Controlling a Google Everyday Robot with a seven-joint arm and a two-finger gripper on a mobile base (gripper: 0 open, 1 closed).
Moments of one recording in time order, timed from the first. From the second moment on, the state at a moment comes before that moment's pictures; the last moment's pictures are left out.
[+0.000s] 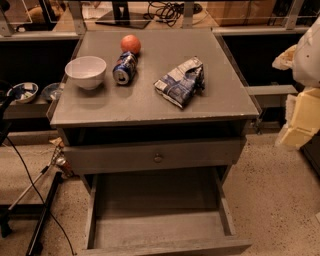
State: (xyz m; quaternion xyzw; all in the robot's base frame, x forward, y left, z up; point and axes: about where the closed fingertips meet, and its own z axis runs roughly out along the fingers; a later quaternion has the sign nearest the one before) arm 0.438 -0.216 0.979 -0.60 0.78 -0.04 0.16
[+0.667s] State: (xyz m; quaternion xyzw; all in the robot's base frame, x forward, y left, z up) arm 0.481 -0.217 0.974 -0.62 0.76 -0.04 0.18
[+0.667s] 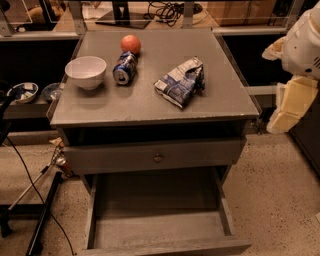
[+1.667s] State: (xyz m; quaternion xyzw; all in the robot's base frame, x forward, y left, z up) arm 0.510 -0.218 0.973 -0.65 0.72 0.00 0.24
